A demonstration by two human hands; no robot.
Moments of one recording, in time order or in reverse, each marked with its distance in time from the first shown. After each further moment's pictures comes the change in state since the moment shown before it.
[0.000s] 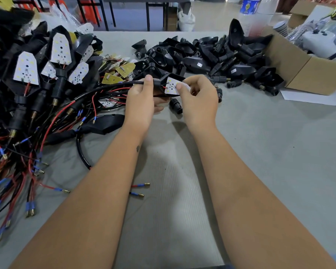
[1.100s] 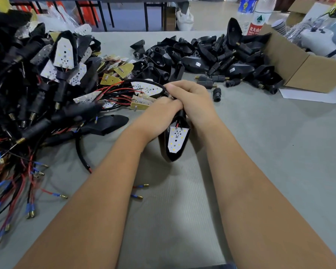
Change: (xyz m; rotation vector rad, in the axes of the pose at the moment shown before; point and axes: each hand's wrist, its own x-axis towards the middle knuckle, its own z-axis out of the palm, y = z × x) left_hand -0.017 0.010 0.010 0.654 -0.514 0.078; right_hand 0.005 -0.006 -0.007 0.291 -0.377 0.117
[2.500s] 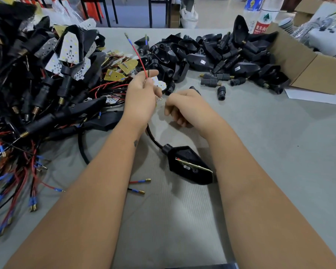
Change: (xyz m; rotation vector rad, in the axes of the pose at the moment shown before) left_hand 0.018 -0.030 -0.019 -0.458 0.478 -0.020; right_hand -0.009 -0.005 0.004 -0.384 -0.243 0.210
